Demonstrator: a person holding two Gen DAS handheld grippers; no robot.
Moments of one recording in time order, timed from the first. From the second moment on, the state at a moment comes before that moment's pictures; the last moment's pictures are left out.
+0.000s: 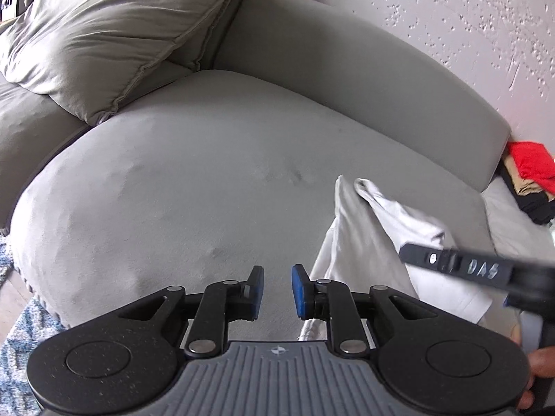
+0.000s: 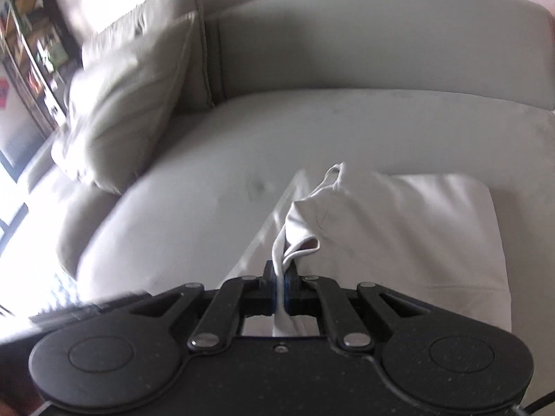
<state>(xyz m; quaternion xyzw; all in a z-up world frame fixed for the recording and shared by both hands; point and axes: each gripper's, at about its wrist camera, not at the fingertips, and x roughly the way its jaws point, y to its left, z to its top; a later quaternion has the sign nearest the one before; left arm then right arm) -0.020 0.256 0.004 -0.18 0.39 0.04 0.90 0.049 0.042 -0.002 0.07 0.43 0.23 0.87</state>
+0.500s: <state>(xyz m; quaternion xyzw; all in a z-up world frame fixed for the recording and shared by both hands) -0.026 0.251 0.014 -0.19 0.36 0.04 0.91 0.063 0.076 -0.012 0.06 0.48 0.27 0.83</state>
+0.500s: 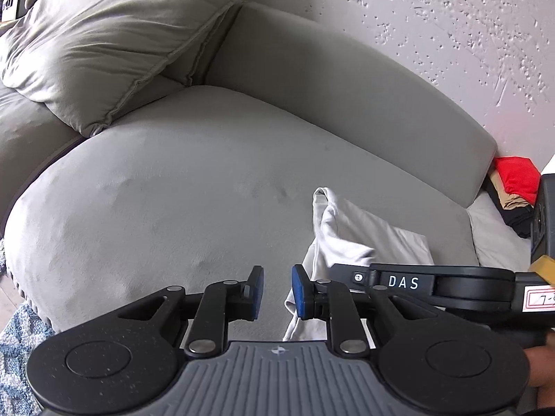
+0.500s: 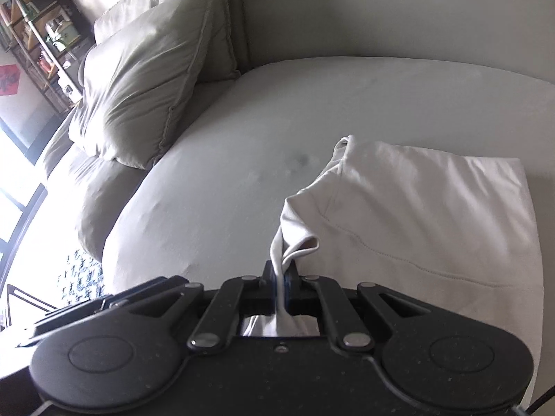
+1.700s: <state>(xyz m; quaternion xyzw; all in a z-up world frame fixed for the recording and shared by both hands) 0.021 0.186 0.031 -0.04 0.40 -0.01 0.92 0.036 -0.157 -0.004 0.11 0.41 0.24 0.87</state>
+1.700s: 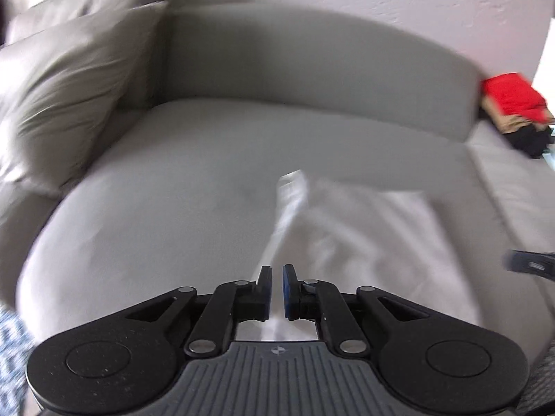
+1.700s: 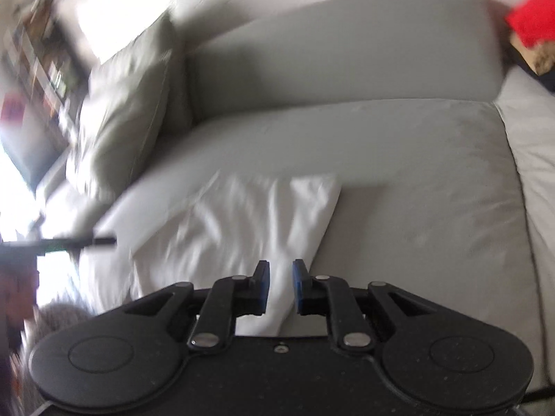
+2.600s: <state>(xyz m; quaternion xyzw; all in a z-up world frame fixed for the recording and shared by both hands) 0.129 0.160 -0.029 -0.08 0.36 -0.15 0.92 0.160 -0.159 -0.111 0.42 0.39 0.21 0.79</state>
